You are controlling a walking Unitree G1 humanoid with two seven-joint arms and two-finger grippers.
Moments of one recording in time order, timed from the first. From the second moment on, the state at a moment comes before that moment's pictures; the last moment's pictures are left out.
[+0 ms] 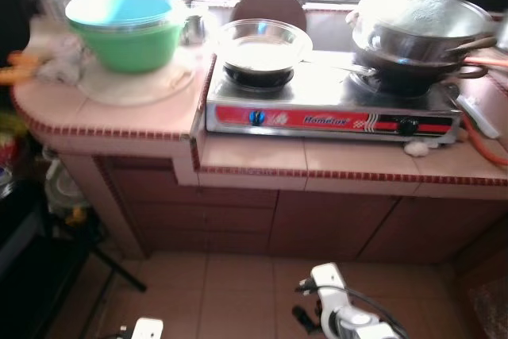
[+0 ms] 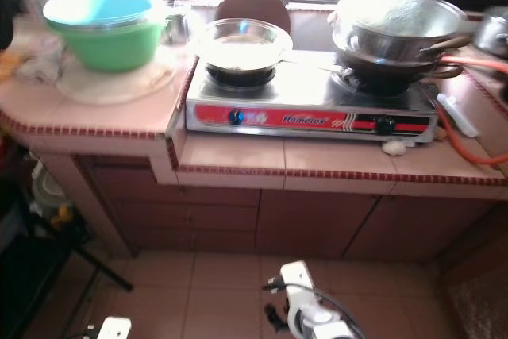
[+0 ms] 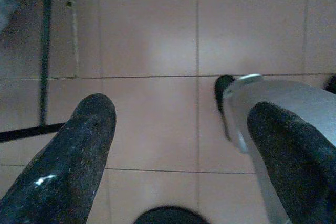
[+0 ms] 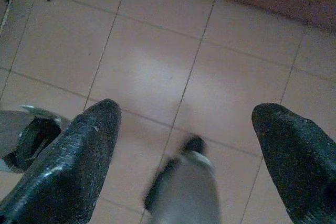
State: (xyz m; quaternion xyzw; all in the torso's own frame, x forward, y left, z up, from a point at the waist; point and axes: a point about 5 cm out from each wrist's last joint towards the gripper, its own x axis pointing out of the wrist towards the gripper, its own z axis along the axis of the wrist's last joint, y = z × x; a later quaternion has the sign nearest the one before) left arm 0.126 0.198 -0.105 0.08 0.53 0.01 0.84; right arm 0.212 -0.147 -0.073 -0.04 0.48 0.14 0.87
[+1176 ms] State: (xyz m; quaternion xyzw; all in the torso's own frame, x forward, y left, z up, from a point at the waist) left arm 0.128 0.194 -0.105 0.08 0.53 0.00 0.85; right arm 0.212 -0.158 -0.072 -0.07 0.48 0.14 0.86
